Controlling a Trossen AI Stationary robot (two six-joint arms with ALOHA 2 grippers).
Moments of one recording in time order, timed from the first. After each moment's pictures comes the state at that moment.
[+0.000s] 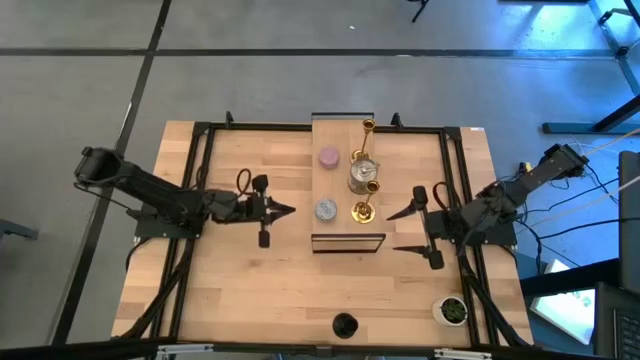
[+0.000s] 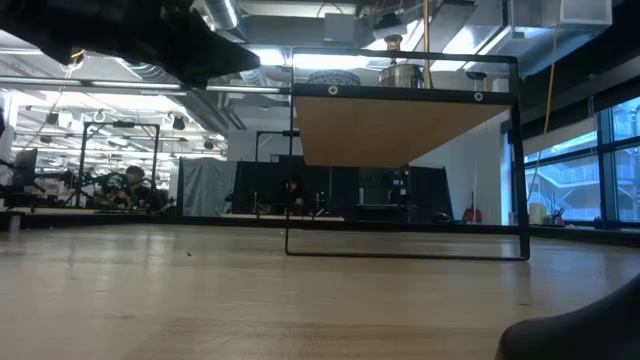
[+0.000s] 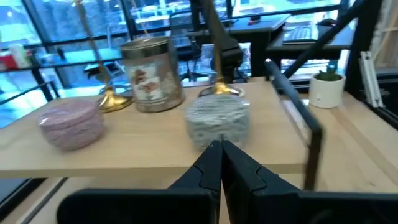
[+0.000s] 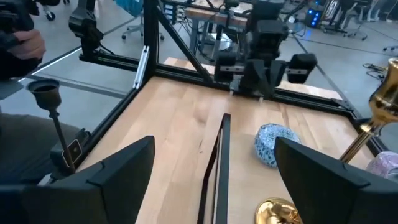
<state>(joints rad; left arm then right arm) -0.19 1.13 0.37 0.65 -0.35 0.06 0.58 0.85 0.77 -0.22 0.40 0.00</state>
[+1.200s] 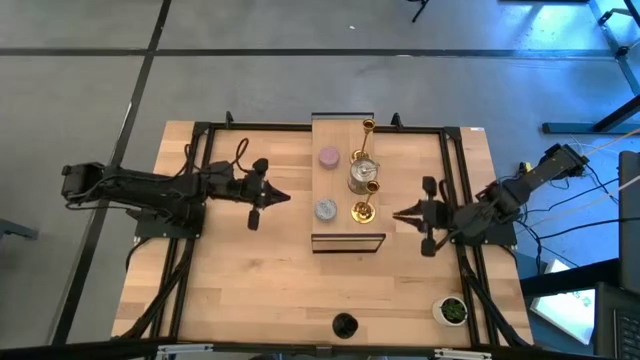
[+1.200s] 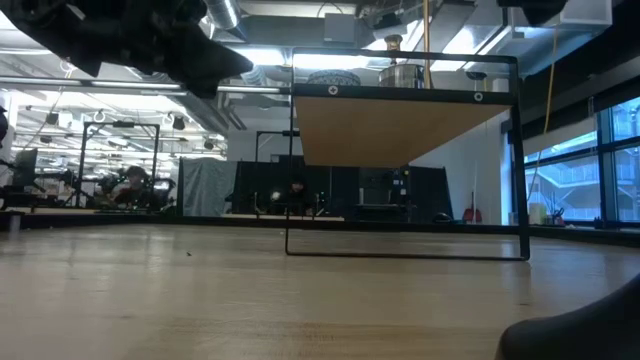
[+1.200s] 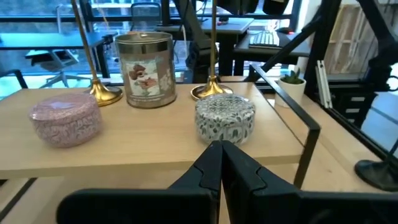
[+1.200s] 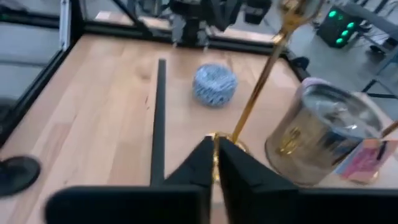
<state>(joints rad) 0.15 0.97 0.37 0.47 0.17 0.02 0.58 0.84 0.80 -0.49 0.63 0.18</state>
